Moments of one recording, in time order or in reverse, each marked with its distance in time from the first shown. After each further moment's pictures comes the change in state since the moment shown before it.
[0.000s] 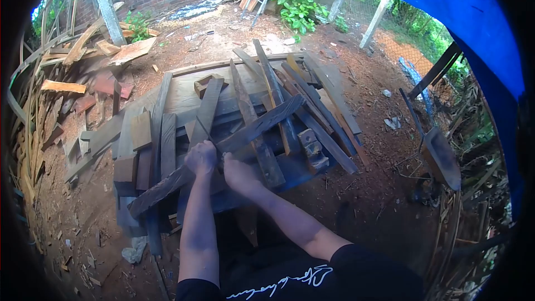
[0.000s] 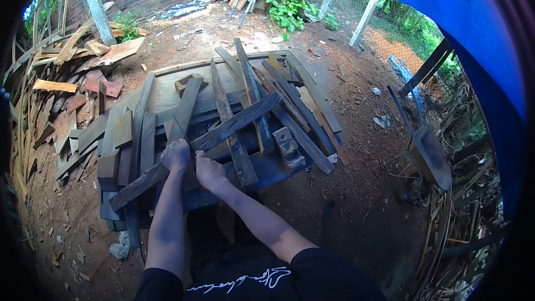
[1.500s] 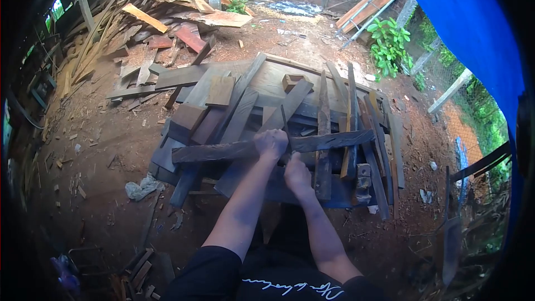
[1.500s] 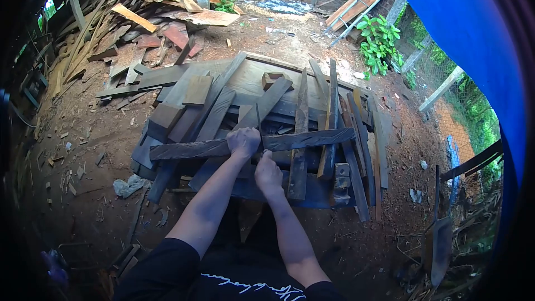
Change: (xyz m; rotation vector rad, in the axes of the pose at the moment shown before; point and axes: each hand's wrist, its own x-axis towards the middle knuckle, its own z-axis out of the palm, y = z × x) left_hand 0.003 -0.010 0.008 -0.132 -0.004 0.010; right_hand -0.001 -0.004 0.010 -0.132 0.020 -0.019
